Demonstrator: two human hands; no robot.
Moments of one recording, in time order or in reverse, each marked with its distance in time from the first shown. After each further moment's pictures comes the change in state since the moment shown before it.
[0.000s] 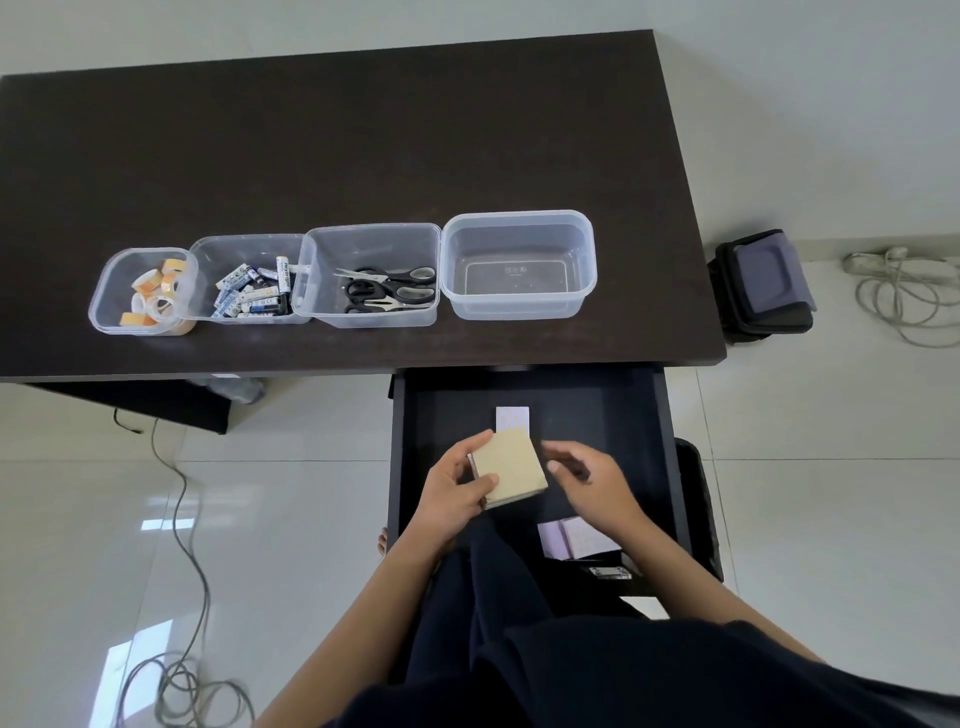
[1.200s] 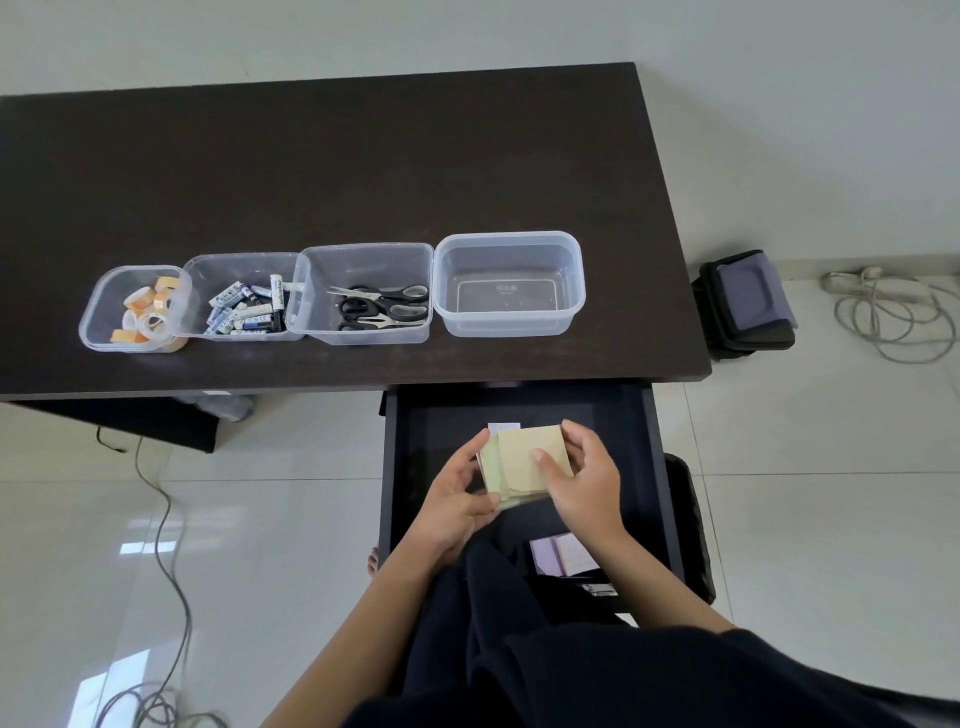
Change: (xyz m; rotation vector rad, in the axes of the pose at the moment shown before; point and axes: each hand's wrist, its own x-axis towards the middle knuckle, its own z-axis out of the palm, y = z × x) left_hand -0.005 0.016 0.009 -0.218 -0.167 -0.052; right_hand -0.007 -0.036 0.012 0.164 0.385 -0.026
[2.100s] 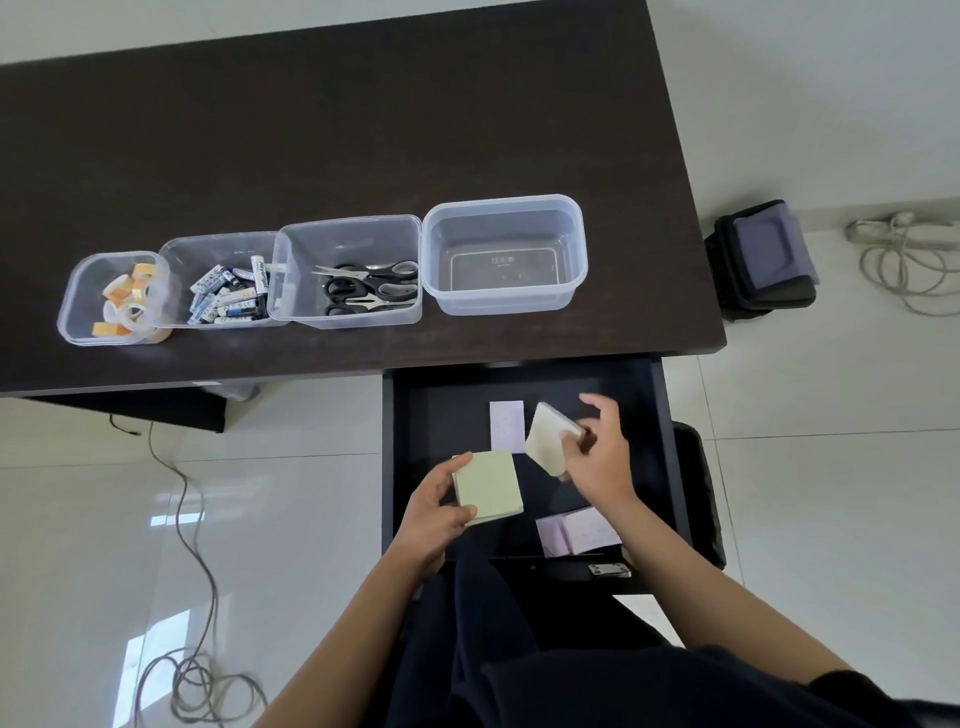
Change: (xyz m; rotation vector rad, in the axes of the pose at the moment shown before) left_hand 0.002 -0.032 -0.034 0.229 0.185 -0.080; right_hand 0.039 0.050 -0.005 -0.082 -0.052 0.046
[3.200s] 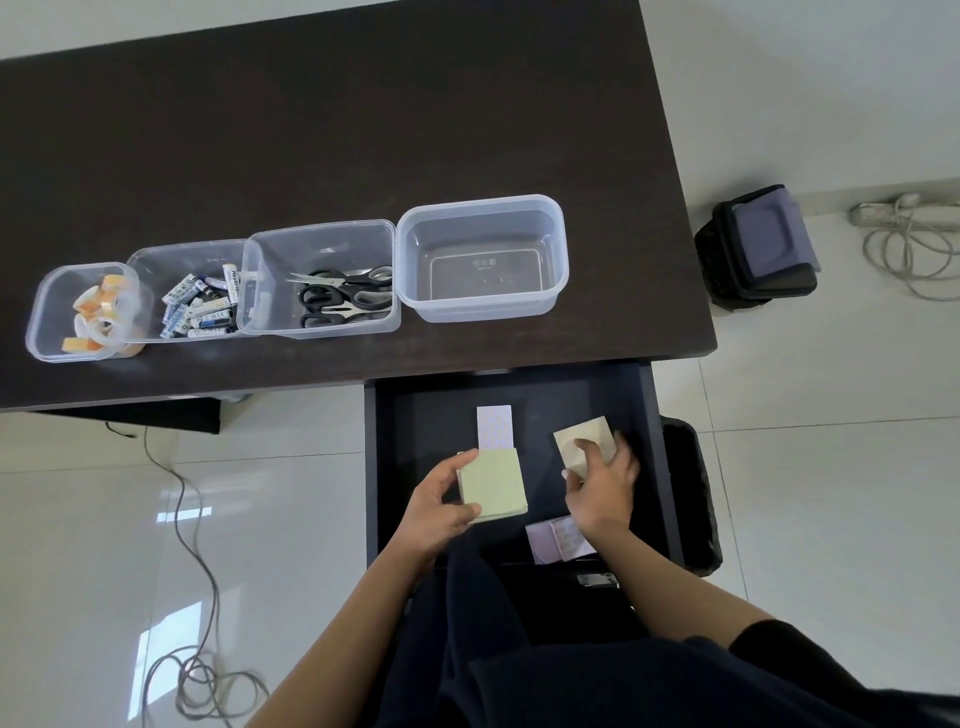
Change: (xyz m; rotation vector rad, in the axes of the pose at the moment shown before) left_hand 0.018 0.010 0.016 0.104 -0.036 0.003; right_hand 0.001 0.059 0.003 -0.598 0.016 0.171
